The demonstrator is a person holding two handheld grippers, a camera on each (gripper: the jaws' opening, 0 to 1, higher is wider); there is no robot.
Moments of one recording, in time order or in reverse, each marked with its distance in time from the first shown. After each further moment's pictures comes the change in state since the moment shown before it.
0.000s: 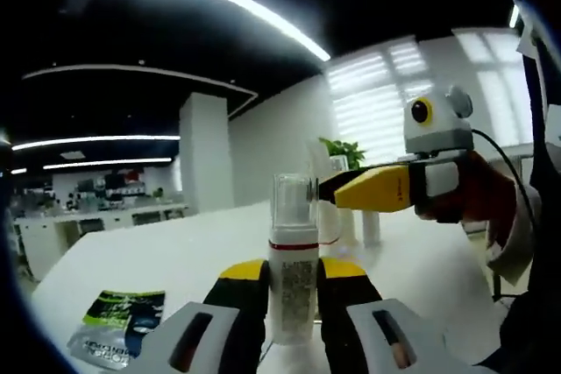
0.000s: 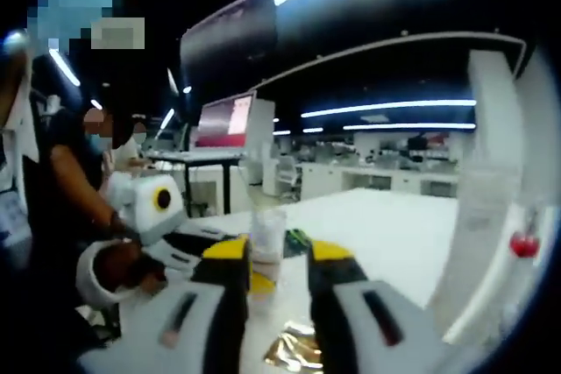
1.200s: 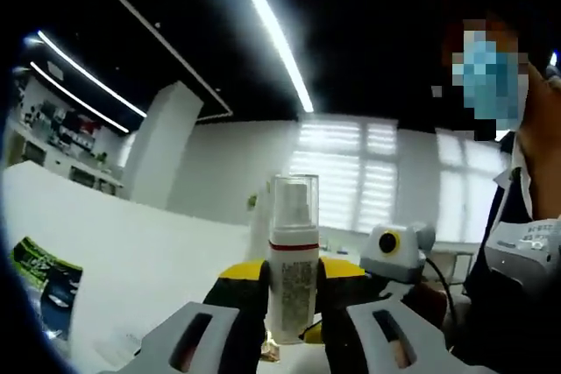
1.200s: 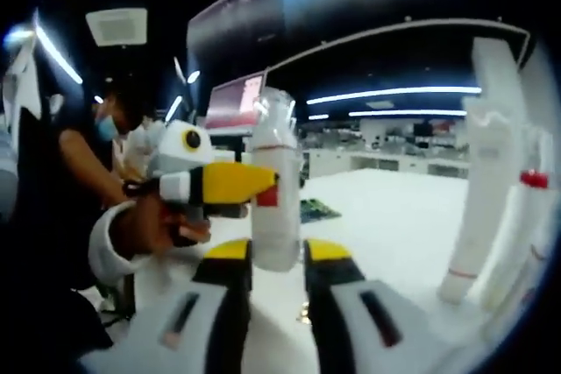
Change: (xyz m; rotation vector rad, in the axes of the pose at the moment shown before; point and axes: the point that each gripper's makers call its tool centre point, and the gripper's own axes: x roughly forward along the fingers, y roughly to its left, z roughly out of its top) left arm -0.012 -0.048 0.040 -0.335 -0.171 -0.350; right arm -0.012 0.034 -0.044 0.038 0.047 0.046
